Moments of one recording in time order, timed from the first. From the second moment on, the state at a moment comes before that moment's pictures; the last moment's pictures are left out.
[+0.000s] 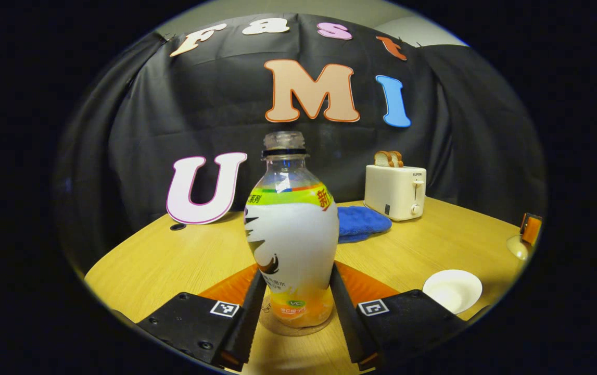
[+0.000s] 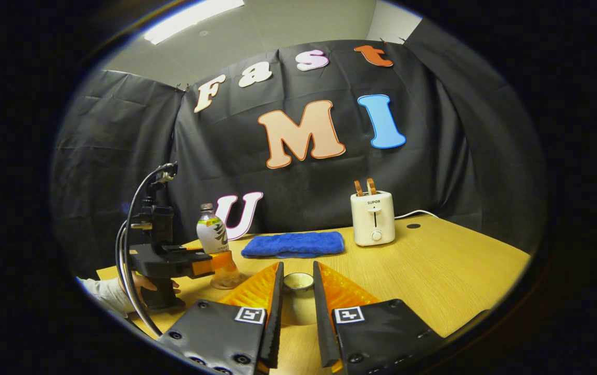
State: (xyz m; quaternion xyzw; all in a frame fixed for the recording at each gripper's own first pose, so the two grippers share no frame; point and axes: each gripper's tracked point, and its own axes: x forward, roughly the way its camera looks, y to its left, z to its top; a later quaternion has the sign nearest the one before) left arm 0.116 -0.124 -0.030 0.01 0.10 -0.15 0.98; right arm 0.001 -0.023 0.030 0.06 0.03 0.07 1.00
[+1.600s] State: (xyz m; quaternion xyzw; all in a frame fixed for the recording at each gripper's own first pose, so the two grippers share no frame) left arm 0.036 -0.070 -0.017 0.02 0.07 -0.14 0.99; right arm 0.062 0.060 -0.022 0.04 0.08 0.11 0.99
